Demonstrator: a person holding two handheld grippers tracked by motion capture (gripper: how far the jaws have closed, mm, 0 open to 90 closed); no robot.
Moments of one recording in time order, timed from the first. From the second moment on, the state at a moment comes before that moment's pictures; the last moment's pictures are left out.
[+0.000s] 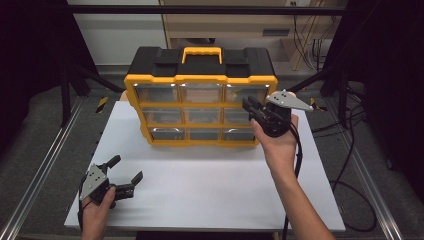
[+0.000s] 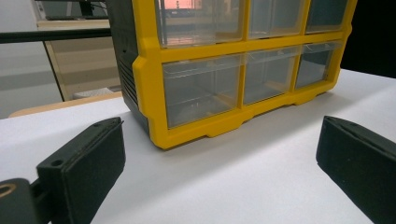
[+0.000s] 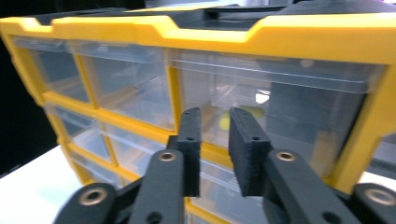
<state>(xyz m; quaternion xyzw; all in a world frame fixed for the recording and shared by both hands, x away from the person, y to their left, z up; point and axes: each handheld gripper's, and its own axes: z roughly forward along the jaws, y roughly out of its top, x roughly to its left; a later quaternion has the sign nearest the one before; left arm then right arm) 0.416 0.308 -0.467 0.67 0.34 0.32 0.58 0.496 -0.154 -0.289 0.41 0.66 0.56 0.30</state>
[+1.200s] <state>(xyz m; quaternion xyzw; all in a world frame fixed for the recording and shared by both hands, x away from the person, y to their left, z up) 0.415 0.309 -0.466 0.67 0.34 0.32 0.58 0.480 -0.158 -0.270 0.34 0.66 0.60 0.31</state>
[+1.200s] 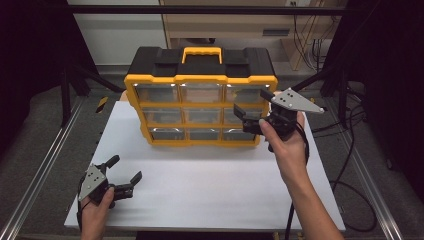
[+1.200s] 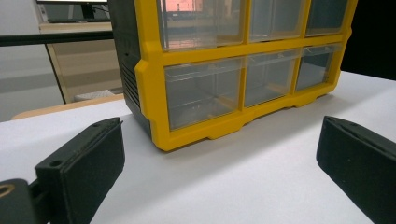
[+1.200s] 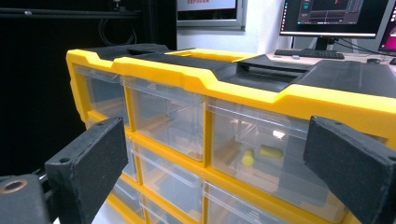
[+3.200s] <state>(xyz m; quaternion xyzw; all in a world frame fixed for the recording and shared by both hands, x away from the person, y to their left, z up) 0.413 0.312 -0.465 0.66 0.34 0.32 0.58 0.465 -0.243 -0.275 0.38 0.63 0.59 0.33</state>
